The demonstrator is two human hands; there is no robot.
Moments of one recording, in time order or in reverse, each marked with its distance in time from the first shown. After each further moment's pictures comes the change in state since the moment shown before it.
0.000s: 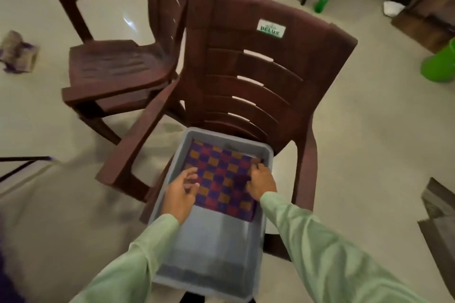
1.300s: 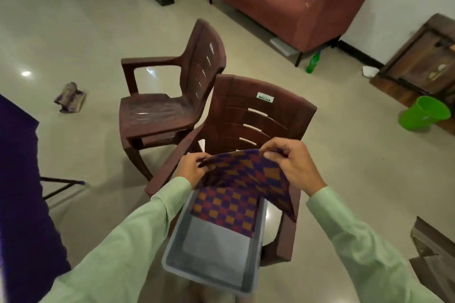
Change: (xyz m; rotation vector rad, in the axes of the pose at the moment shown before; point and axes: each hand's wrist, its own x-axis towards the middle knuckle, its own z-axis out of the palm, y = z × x) left_hand -0.038 0.173 -0.113 0.223 -0.033 0.319; right_hand -0.208 -0.100 -0.286 0.645 0.322 -0.530
